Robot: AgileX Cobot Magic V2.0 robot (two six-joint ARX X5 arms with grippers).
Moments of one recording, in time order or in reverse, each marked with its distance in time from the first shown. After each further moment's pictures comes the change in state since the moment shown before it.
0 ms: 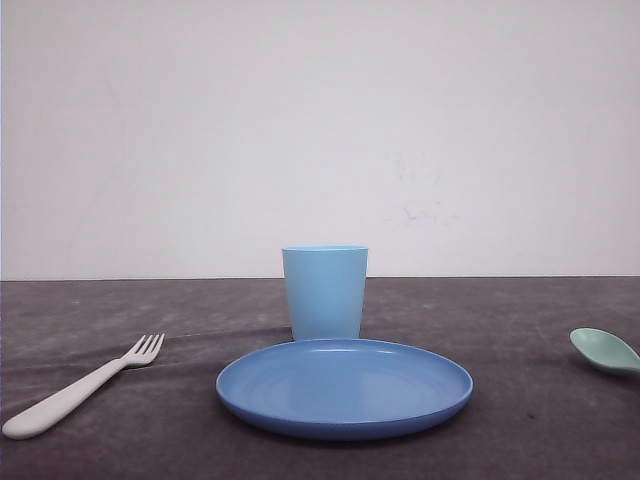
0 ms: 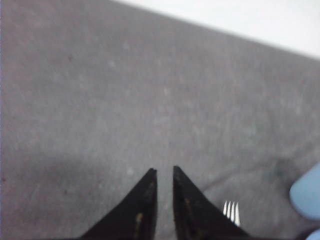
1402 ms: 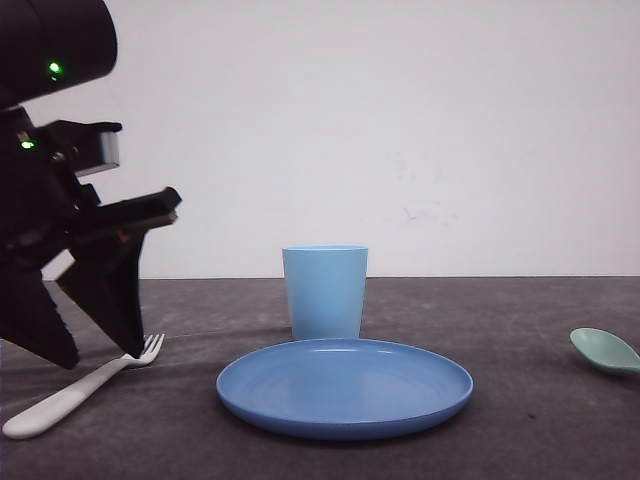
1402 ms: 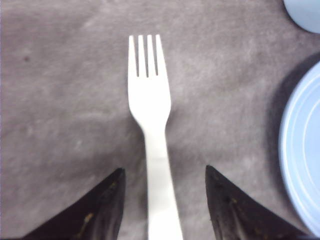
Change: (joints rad) left arm -0.516 0.669 0.002 0.143 -0.087 -0.201; right arm 0.054 0.041 0.000 -0.028 -0.003 -0.018
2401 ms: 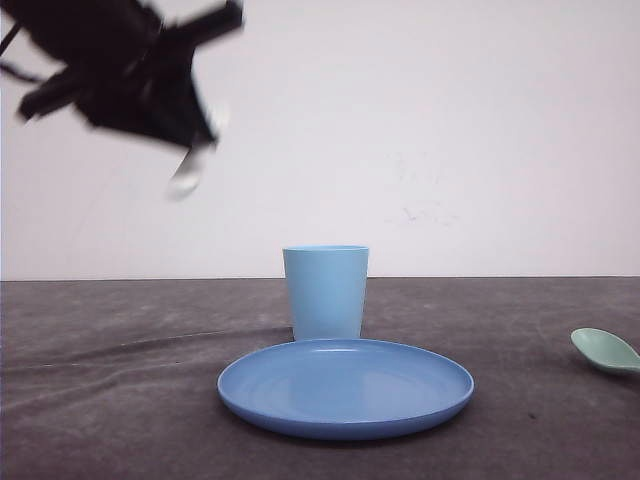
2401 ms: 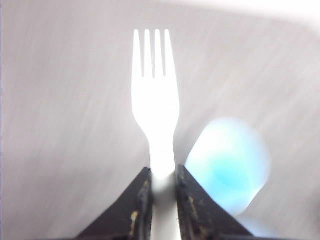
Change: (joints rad) left arm -0.075 -0.126 0.123 0.408 -0.177 0.079; right arm 0.000 0.000 0.000 -0.010 0.002 -0.003
